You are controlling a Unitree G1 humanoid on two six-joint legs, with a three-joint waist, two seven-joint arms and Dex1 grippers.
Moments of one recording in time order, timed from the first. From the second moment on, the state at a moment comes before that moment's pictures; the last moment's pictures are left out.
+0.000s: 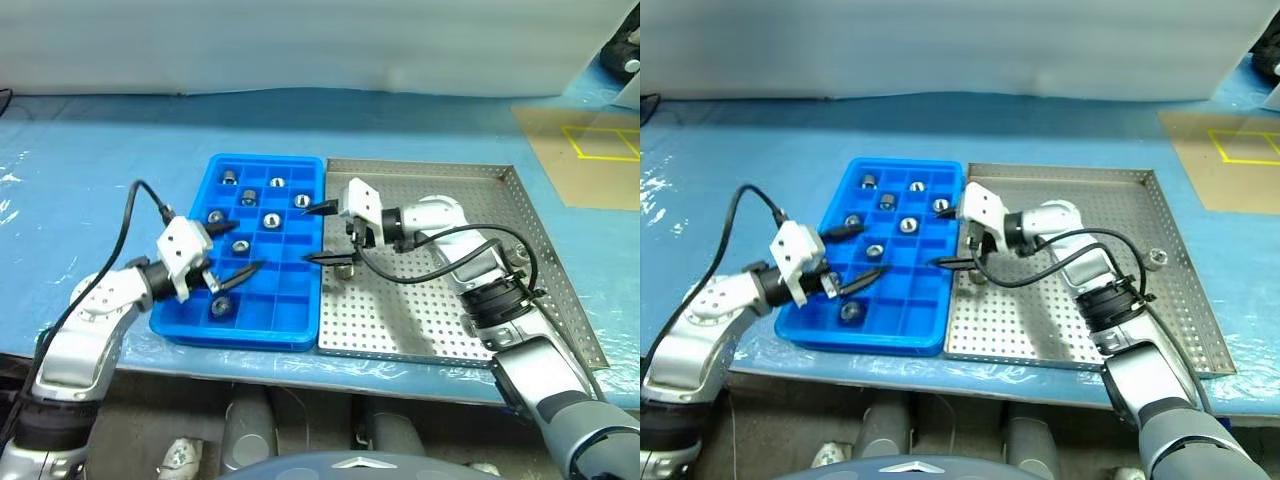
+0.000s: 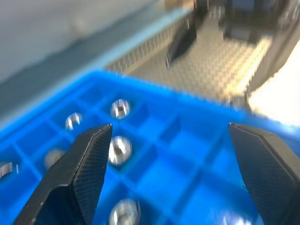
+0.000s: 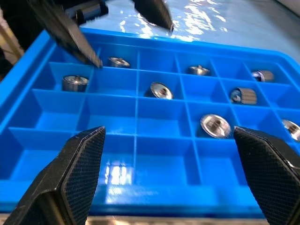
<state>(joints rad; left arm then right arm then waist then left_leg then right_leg) -0.19 0.62 0.09 -0.34 -0.40 0.27 -0.84 -0.71 -0.47 0.31 0.13 0.19 0.27 1.12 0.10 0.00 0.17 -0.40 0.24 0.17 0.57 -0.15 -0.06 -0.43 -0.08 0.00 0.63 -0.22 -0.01</state>
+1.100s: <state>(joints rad) -0.29 0.61 -0.11 -0.18 -0.46 0.36 -1.12 -0.54 -0.42 0.32 0.33 0.08 0.19 0.99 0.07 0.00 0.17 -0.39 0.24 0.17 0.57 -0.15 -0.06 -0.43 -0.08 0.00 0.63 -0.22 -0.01</state>
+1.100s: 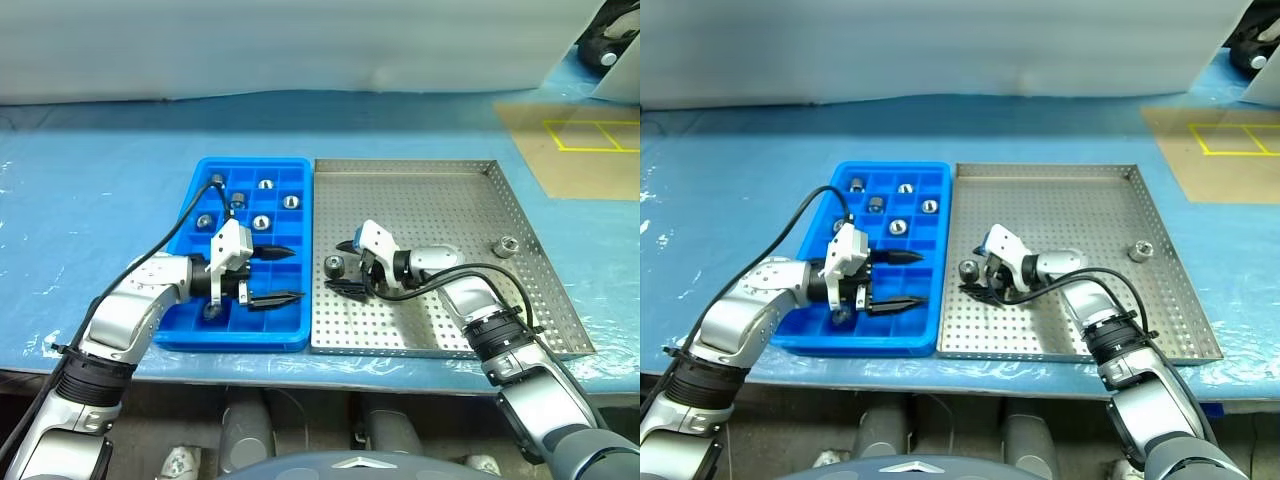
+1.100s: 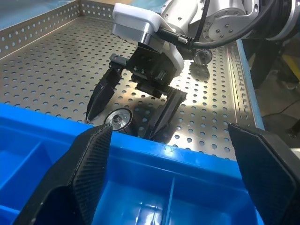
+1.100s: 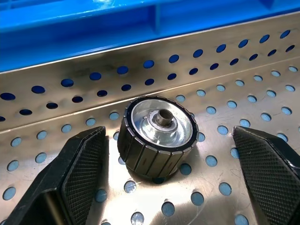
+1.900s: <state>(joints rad) -0.19 0.70 0.05 -0.25 -0.51 0.40 -1.08 -0.59 -0.39 0.30 0.34 0.04 0.16 0.95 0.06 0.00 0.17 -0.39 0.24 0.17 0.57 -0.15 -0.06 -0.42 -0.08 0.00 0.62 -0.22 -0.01</state>
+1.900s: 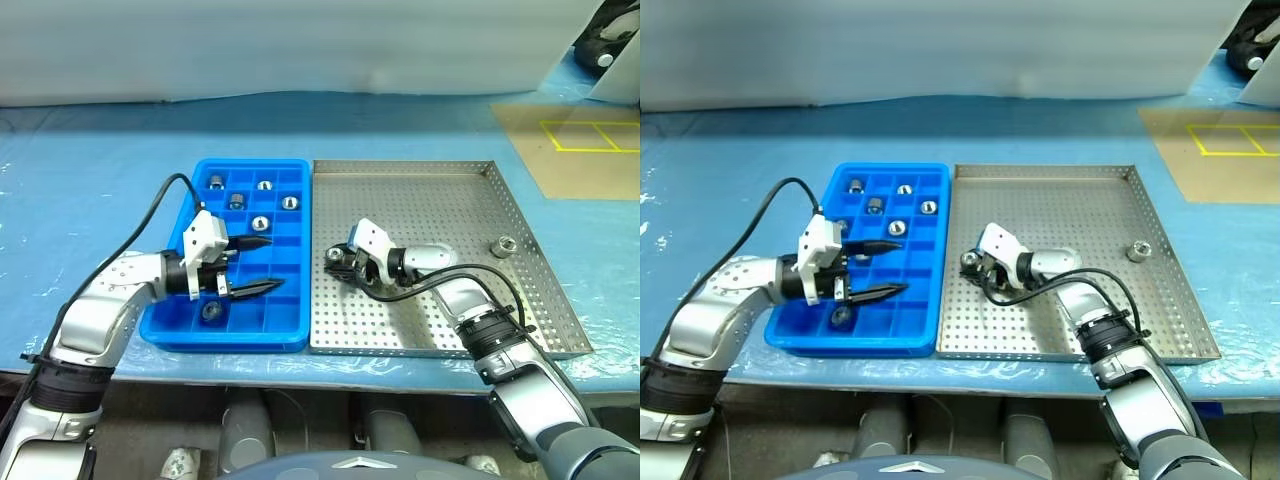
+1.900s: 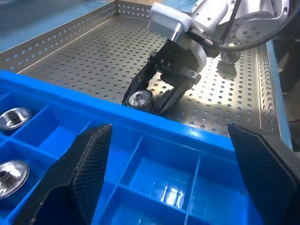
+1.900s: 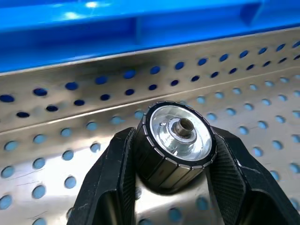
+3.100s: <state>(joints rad) 0.20 0.77 0.37 -0.51 -0.59 0.45 -0.93 -0.83 -0.07 0.41 0.59 0.02 0.02 1.19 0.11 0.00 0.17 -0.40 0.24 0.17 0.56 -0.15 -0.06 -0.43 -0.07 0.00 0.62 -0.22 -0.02</state>
